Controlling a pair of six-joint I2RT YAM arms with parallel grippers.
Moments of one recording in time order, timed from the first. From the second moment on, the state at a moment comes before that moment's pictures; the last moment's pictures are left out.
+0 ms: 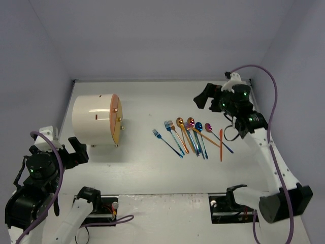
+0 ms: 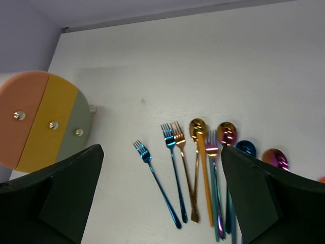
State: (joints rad) left arm -0.25 0.46 1.21 -1.15 -0.32 -0.29; right arm 0.23 1.17 1.17 -0.37 -0.22 0.40
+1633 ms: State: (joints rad) left arm -0.30 0.62 1.22 -1.15 -0.35 -0.37; right arm 0.74 2.21 1.91 0.04 -0.71 0.57
